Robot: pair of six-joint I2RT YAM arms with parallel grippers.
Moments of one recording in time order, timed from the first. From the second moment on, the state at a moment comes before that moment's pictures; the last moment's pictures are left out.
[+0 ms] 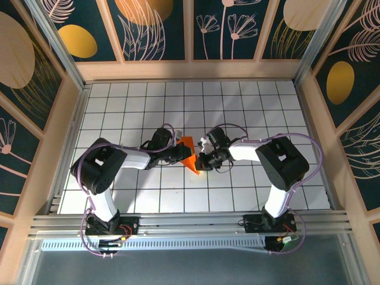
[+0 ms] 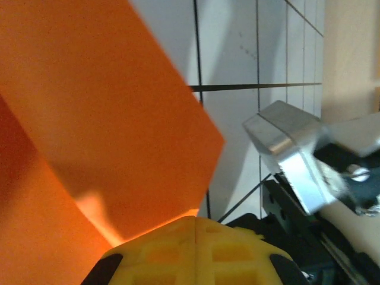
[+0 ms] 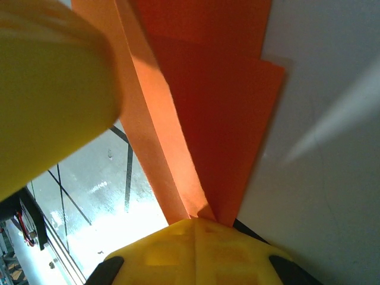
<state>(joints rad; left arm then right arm) -0.61 1.81 0.72 0.41 0.54 -0.95 0.63 1.79 0.85 -0.21 -0.63 0.48</state>
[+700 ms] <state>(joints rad) -0.61 1.89 0.78 0.36 0.47 -0.94 0.64 1.80 0.88 -0.26 -0.61 0.47</state>
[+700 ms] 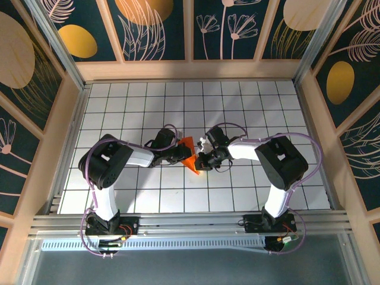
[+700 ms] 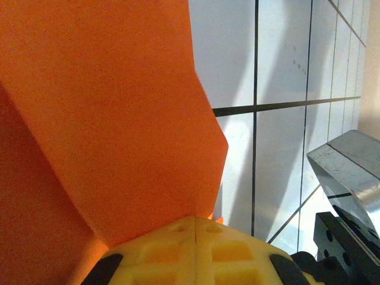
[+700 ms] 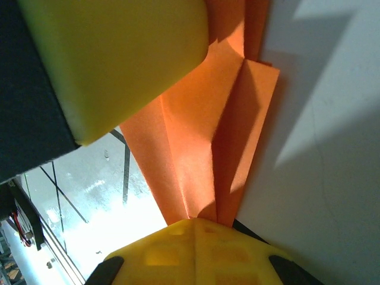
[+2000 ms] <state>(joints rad) -0.39 2.00 1.00 0.17 0.54 -0.76 0.64 1.81 0.89 -0.22 -0.57 0.45</state>
